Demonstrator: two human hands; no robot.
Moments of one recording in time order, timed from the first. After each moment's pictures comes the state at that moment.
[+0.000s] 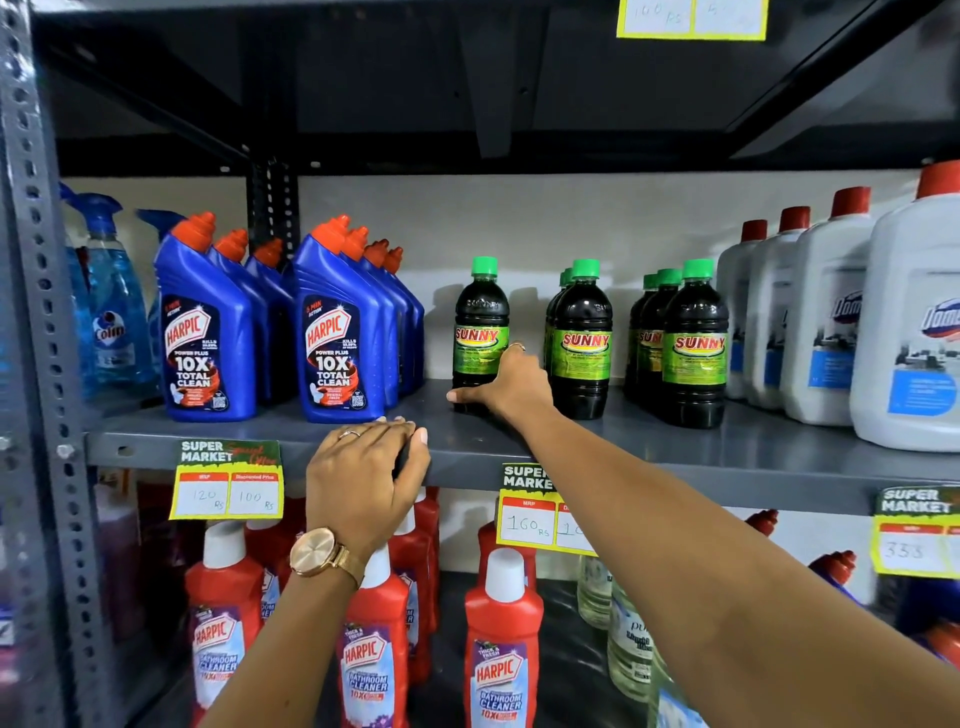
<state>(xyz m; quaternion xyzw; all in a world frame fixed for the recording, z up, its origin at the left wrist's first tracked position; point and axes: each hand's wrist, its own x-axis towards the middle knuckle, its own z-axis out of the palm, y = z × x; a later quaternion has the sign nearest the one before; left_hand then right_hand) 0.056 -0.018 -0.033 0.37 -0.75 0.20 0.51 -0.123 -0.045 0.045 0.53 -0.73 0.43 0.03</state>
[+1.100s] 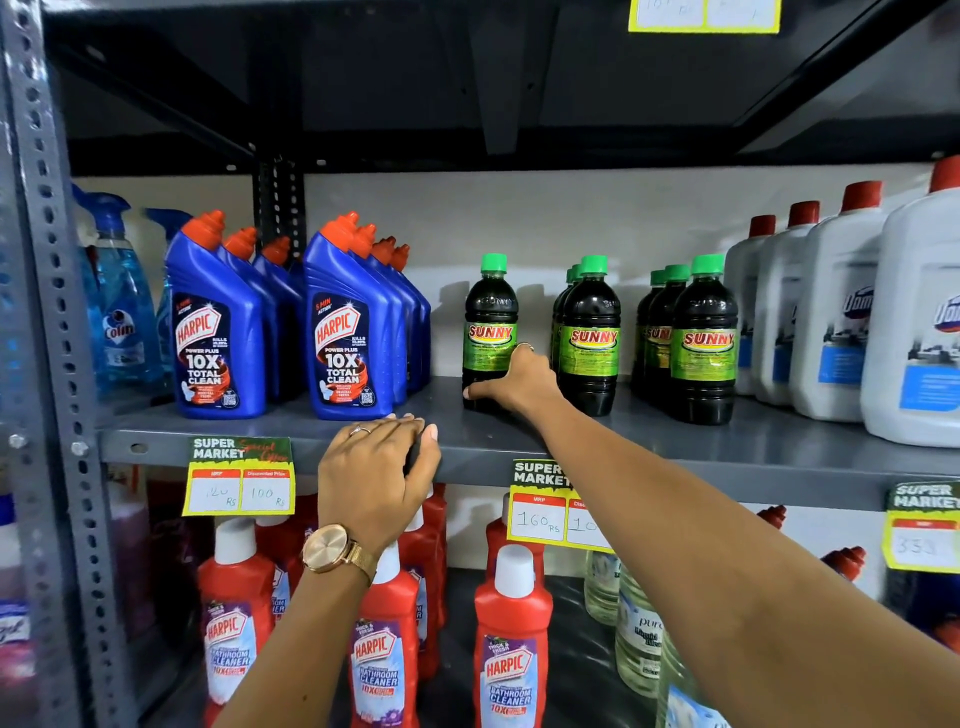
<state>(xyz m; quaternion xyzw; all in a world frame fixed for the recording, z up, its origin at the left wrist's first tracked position) 0.057 -0.020 -0.033 0.38 -0.76 0.19 0.50 -0.131 -0.055 0.045 0.53 -0.71 0.45 -0.01</state>
